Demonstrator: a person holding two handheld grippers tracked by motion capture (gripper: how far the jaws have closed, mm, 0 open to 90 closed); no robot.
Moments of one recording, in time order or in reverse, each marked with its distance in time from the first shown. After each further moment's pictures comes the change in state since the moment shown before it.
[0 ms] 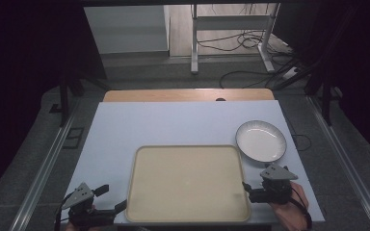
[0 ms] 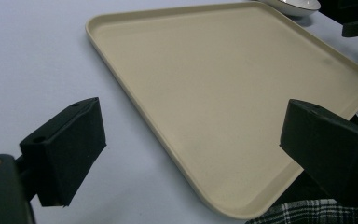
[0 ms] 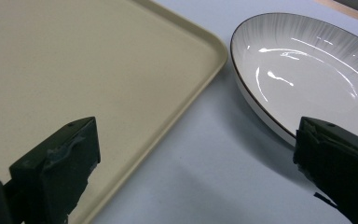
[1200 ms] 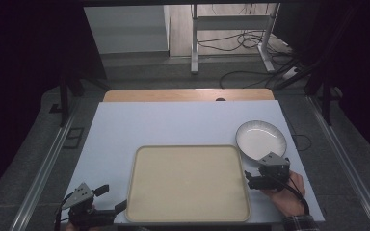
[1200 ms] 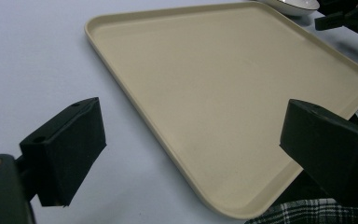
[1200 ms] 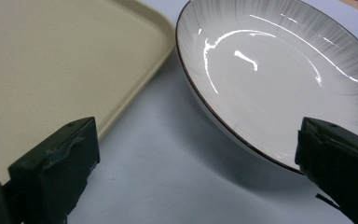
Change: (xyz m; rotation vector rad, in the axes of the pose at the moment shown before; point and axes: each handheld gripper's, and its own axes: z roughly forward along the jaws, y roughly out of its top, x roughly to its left) left arm 0.000 0.000 0.000 -0.003 -0.002 0.003; right arm -0.022 0.008 0.030 0.103 -0.124 0.022
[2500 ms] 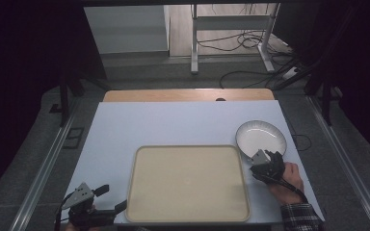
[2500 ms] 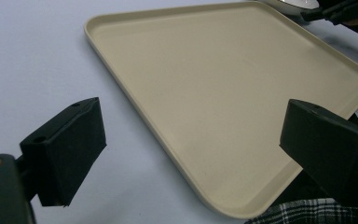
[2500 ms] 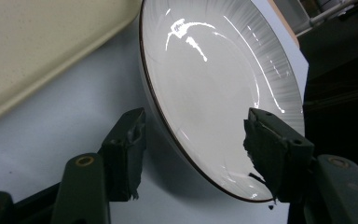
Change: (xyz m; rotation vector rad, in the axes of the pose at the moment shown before) left arm 0.000 0.000 0.000 0.003 -0.002 0.002; right arm 0.007 0.014 0.015 0.127 -0.243 -0.364
